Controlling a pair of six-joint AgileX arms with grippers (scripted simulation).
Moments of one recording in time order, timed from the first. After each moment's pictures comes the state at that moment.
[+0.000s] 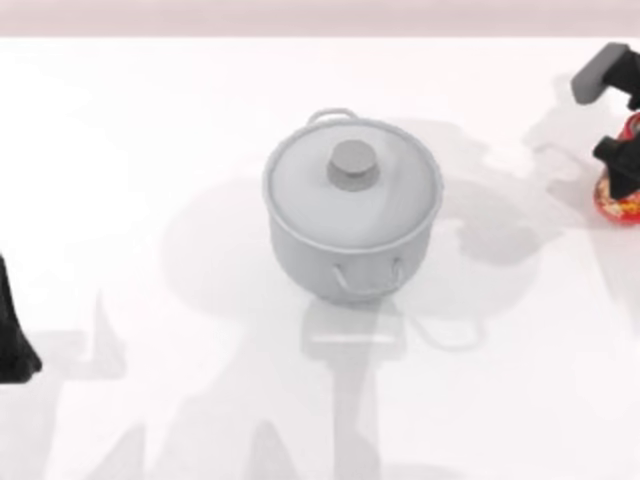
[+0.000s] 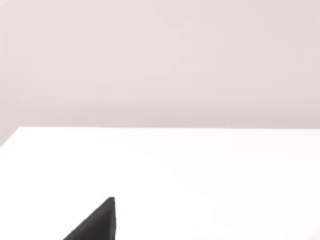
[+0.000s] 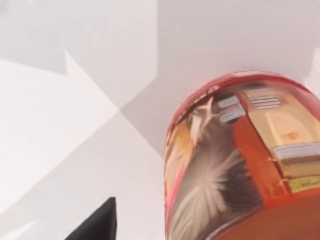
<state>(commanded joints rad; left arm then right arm) 0.00 0.00 0.00 0.00 0.00 0.00 0.01 2.42 2.15 -1.32 0.01 -0.83</state>
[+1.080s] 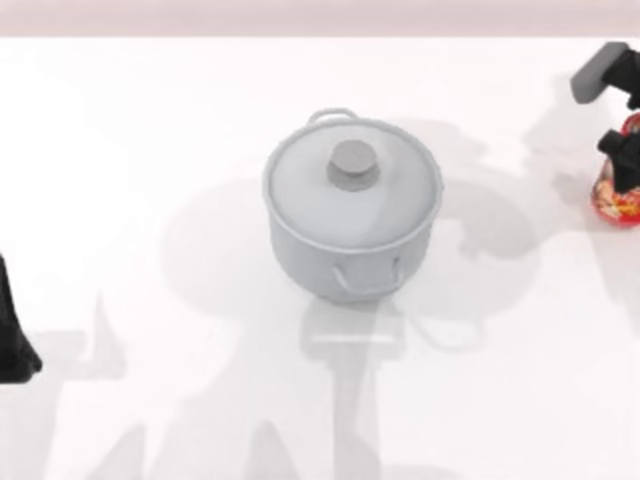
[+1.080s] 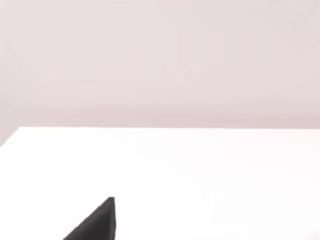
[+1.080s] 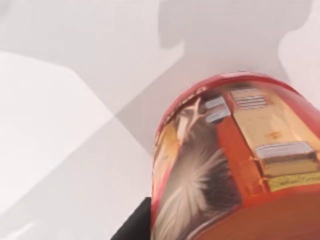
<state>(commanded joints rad) 0.00 0.00 0.00 0.00 0.00 0.00 0.01 2.42 2.15 -1.32 0.01 -0.83</state>
